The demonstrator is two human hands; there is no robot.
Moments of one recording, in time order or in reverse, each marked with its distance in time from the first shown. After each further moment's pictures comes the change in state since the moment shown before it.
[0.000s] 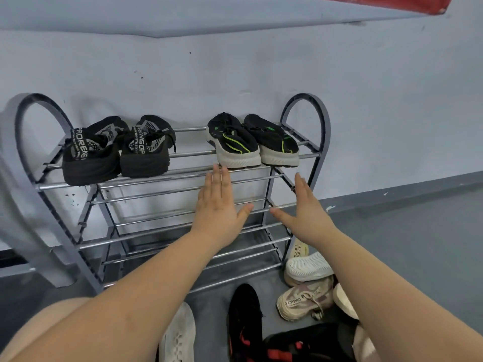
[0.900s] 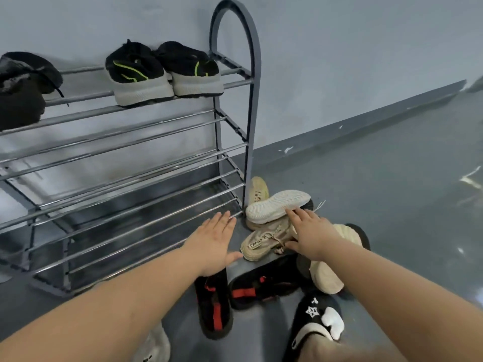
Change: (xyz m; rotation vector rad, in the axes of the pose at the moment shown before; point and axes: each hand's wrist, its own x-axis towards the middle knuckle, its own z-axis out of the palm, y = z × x) left_hand -0.054 0.044 0.150 0.382 -0.703 0.378; right_hand -0.093 0.176 0.032 -0.653 -0.466 0.206
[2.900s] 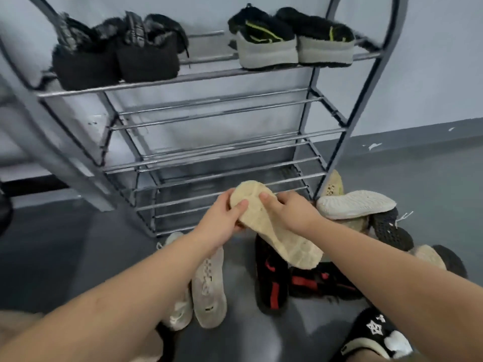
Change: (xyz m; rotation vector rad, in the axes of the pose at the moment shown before) left_hand -0.092 -0.082 0.030 -1.702 0.526 -0.429; right_hand 0.034 -0.185 -0.034 0.720 0.029 -0.245
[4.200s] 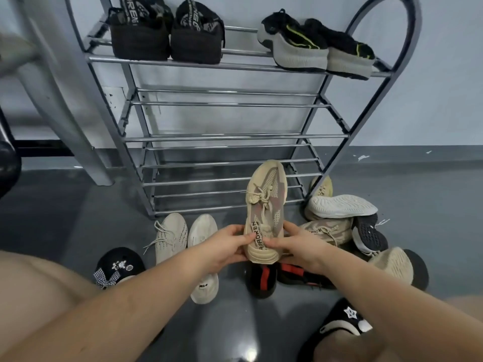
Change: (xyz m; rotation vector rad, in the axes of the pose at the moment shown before) left_hand -0.038 -0.062 -0.004 -0.300 -0.229 -0.358; right_hand -0.073 0.010 0.036 0.818 -0.354 0.311
